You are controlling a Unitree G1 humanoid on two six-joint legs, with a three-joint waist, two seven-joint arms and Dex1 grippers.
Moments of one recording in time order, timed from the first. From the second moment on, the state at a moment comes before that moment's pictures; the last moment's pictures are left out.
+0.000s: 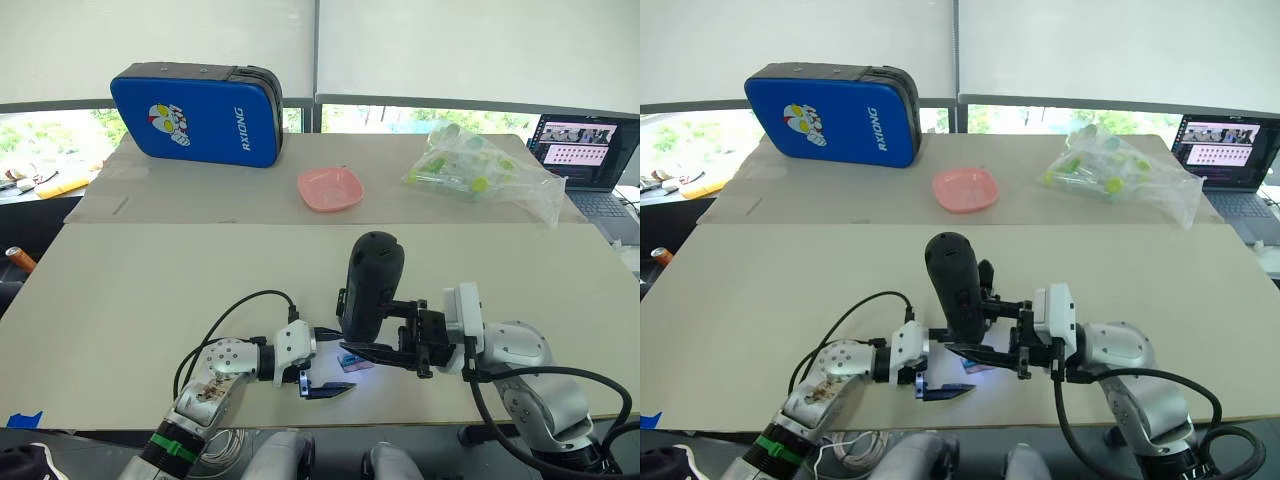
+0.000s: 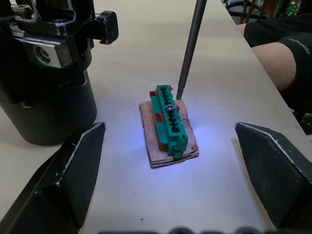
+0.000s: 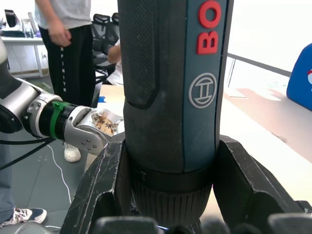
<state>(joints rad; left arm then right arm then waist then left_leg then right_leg) -0.17 0.38 -0.35 0.00 -0.16 0.01 -1.05 -0.10 -0.52 0.07 -0.52 0.55 0.20 1.05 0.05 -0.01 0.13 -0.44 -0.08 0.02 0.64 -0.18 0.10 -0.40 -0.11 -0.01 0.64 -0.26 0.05</state>
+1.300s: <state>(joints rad) -0.20 0.37 -0.36 0.01 -0.16 0.03 -1.07 -0.10 -0.53 0.07 -0.49 0.53 0.18 1.05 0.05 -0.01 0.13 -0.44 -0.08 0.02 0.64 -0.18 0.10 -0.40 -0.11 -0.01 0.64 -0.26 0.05</state>
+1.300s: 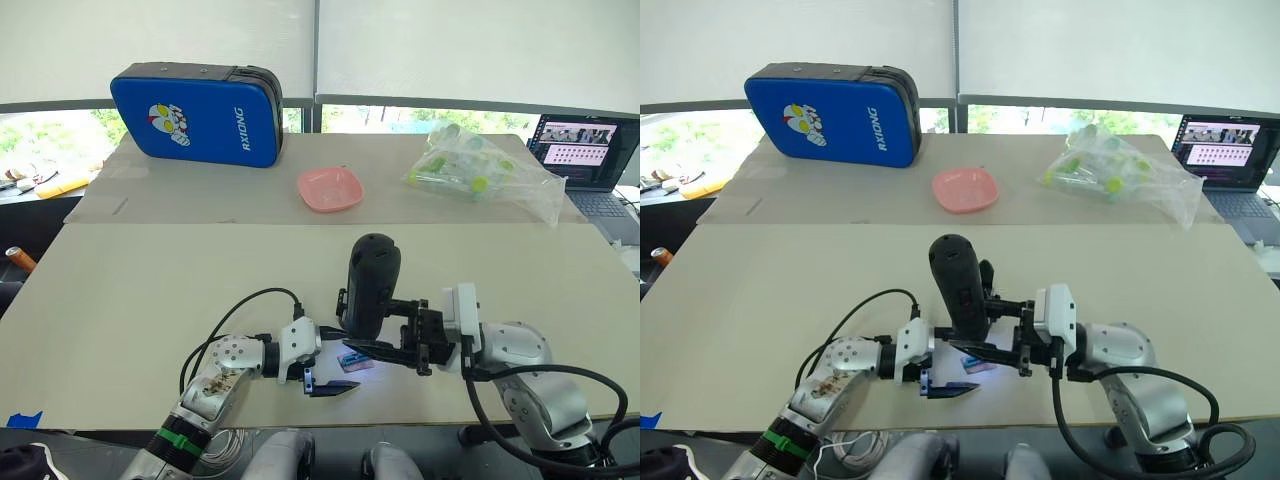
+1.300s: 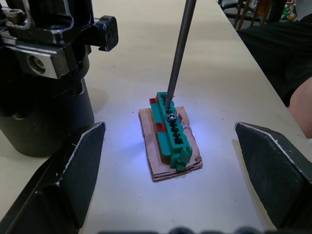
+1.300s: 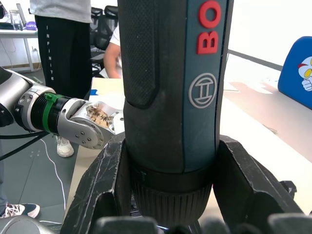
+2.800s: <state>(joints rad) -0.20 0.37 -0.36 0.01 -0.16 0.05 -1.06 -0.08 -0.53 0.07 -0.48 0.53 0.18 1.06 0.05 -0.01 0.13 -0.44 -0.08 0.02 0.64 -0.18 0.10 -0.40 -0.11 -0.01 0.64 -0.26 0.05</state>
